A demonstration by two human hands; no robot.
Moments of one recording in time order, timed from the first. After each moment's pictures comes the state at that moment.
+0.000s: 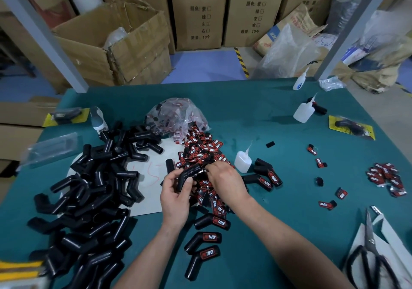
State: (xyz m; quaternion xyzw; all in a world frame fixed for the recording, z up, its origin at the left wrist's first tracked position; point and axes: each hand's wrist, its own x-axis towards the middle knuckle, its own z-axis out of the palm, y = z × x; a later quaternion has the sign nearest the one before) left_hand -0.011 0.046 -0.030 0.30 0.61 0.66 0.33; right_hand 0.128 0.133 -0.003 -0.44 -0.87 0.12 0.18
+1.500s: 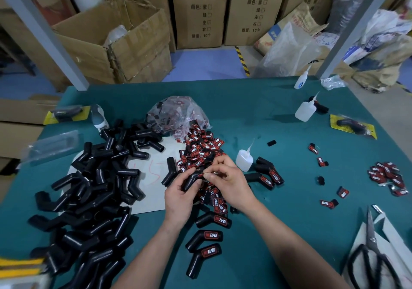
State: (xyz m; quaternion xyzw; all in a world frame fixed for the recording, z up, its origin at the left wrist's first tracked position) left_hand -0.010 0.047 -0.026 0.34 0.63 0.60 0.37; right_hand 0.139 0.119 0.012 -0.41 -0.70 0.48 0.35
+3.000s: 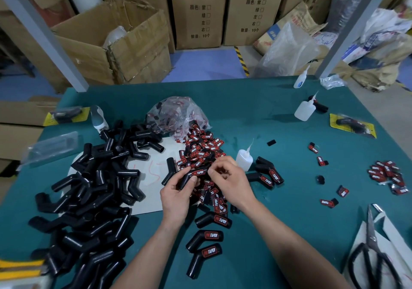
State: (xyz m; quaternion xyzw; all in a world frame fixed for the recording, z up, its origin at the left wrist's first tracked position) left_hand -0.013 0.050 -0.026 0.26 0.60 0.65 0.40; right_hand 0.138 0.118 0.011 -0.44 -0.65 0.48 0.39
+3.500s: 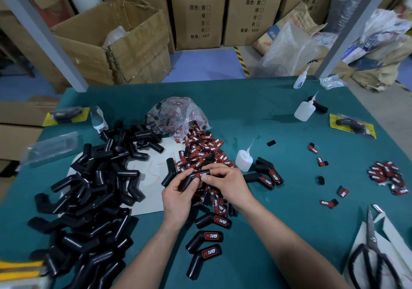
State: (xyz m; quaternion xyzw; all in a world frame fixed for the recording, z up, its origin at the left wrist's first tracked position) left_hand -0.012 0.047 -0.024 0.33 0.61 0.63 0.36; right_hand 0.133 0.122 0.000 -0.40 -0.58 0.61 0.36
